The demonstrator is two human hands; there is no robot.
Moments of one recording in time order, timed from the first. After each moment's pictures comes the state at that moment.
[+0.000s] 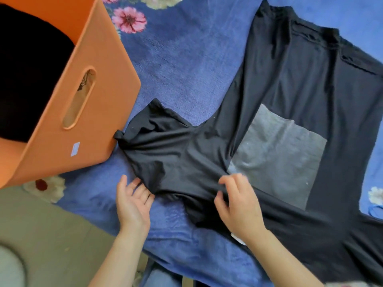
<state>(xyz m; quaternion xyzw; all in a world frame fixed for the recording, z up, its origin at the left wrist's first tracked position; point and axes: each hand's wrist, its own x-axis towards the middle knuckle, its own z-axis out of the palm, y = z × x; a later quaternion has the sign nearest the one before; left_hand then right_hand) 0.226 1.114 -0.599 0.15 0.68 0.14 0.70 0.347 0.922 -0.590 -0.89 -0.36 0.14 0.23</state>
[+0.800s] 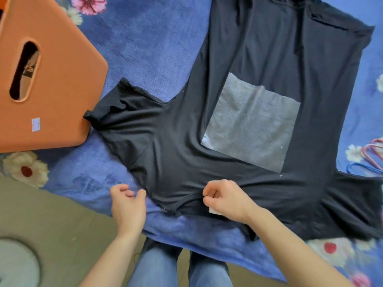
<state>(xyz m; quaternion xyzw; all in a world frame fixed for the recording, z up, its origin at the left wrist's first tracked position) 0.187 1.045 -0.598 0.63 0.67 -0.03 0.38 0.339 0.860 -0.579 -0.79 -0.19 0.54 0.22</state>
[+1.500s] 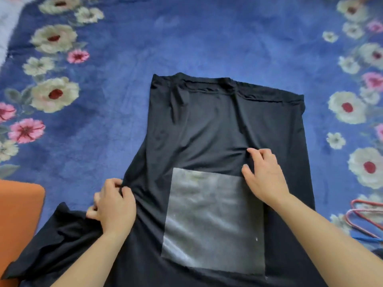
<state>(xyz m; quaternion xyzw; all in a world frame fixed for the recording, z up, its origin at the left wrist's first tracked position) 0.458 1.103 -0.624 0.82 0.52 -0.01 0.24 0.608 0.820 -0.610 -0.97 -0.08 0.16 0.15</state>
